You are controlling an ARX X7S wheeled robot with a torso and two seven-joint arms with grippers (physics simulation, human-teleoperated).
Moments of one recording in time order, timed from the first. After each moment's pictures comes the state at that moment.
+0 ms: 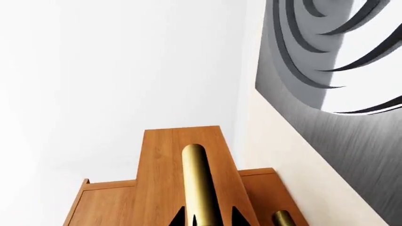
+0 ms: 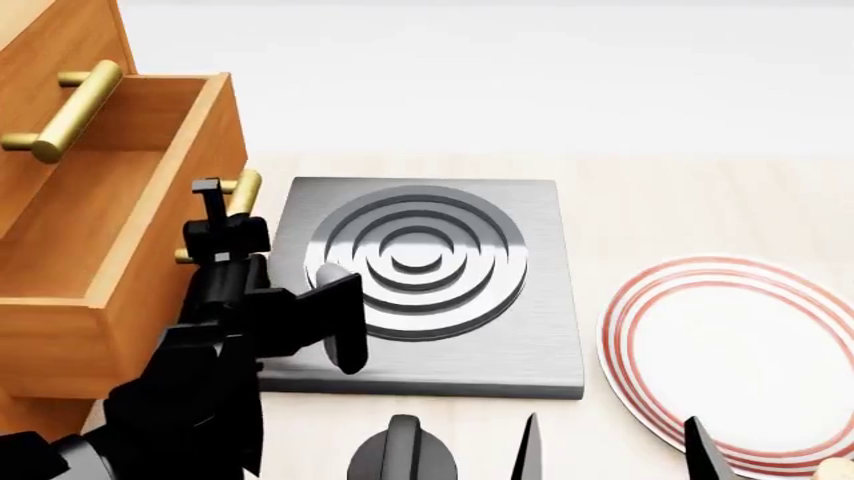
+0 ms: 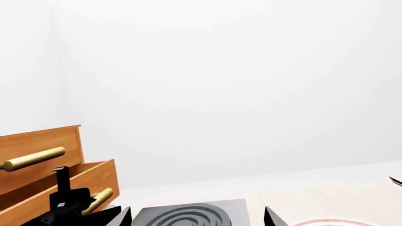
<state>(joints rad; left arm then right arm) -1.23 -0.02 1.56 -0.87 -0.05 -0.81 -0.24 -0.22 0.44 -0.17 -0.79 0.44 0.08 0.38</state>
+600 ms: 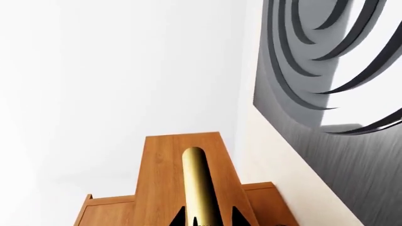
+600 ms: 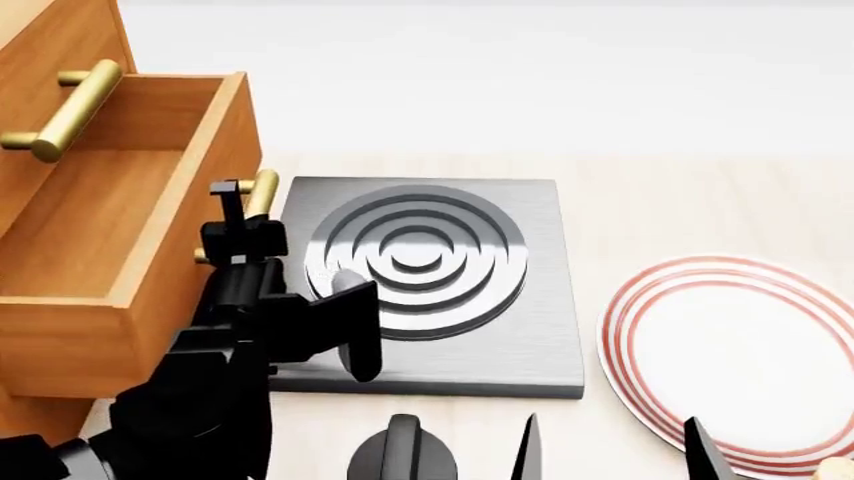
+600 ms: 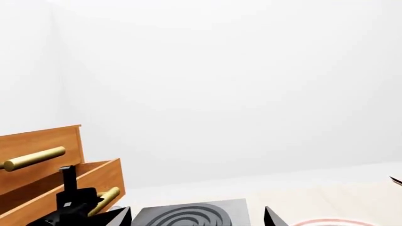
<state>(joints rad) -1.23 -0.02 1.57 -0.81 -0.03 -0.82 -0.23 -0.22 0.45 -0.18 -0.79 0.45 0.07 0.39</state>
